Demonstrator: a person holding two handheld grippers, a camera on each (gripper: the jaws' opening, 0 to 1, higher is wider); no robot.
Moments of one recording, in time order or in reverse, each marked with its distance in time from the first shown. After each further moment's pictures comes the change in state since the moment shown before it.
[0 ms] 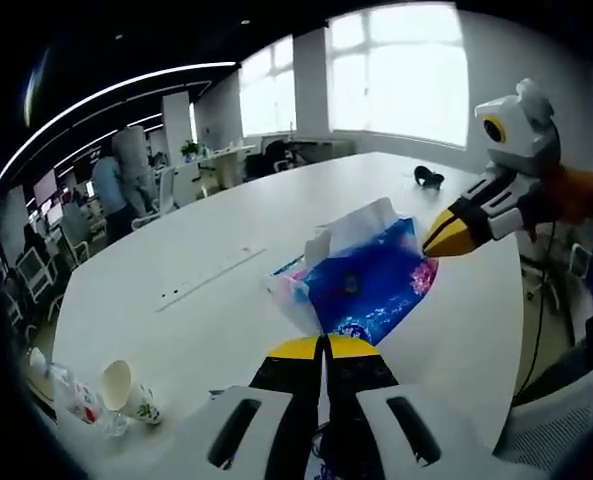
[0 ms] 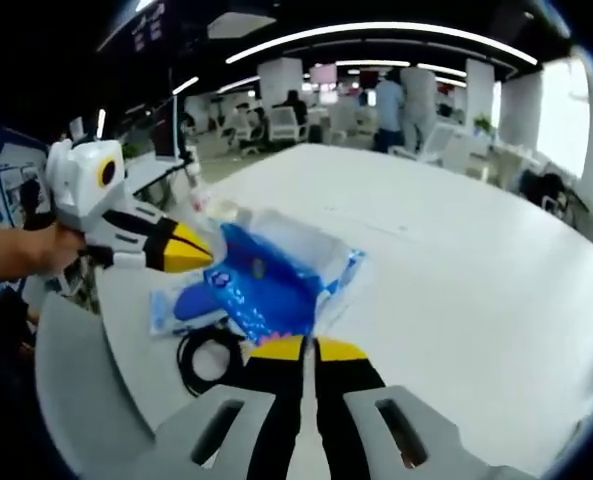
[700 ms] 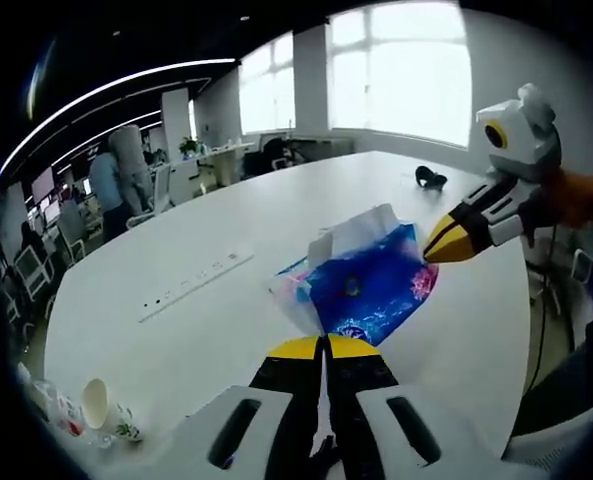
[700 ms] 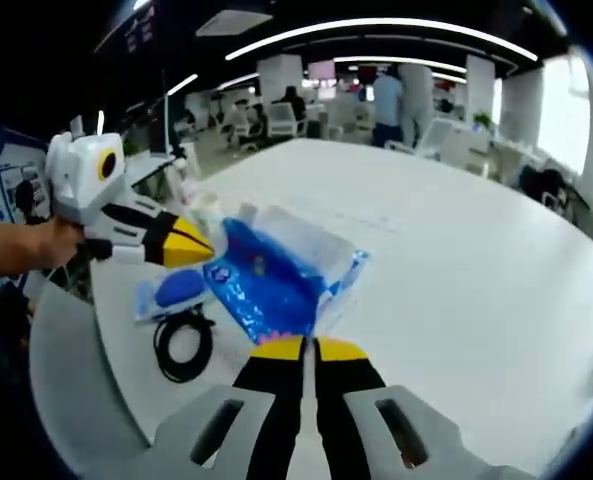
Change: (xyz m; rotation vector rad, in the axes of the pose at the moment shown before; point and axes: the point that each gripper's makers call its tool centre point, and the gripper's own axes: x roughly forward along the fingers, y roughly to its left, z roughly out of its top) left arm 0.045 -0.017 0.017 -0.012 0.008 0.001; right arm -0.002 -0.048 -0.014 0.000 0.016 0.009
